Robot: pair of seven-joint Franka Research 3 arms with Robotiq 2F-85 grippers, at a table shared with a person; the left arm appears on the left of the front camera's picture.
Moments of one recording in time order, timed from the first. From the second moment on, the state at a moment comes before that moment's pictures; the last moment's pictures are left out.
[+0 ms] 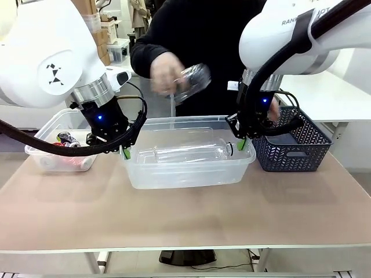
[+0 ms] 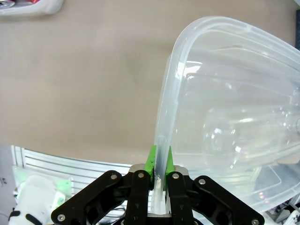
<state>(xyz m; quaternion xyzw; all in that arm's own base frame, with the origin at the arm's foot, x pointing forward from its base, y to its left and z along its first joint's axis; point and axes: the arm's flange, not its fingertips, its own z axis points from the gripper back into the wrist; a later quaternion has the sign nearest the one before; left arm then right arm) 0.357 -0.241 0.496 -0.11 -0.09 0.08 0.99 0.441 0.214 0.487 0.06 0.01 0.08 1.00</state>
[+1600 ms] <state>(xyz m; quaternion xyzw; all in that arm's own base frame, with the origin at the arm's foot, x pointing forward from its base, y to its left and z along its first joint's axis) 0.357 -0.241 0.496 -0.11 -0.09 0.08 0.99 0.441 0.214 0.487 0.06 0.01 0.08 1.00</state>
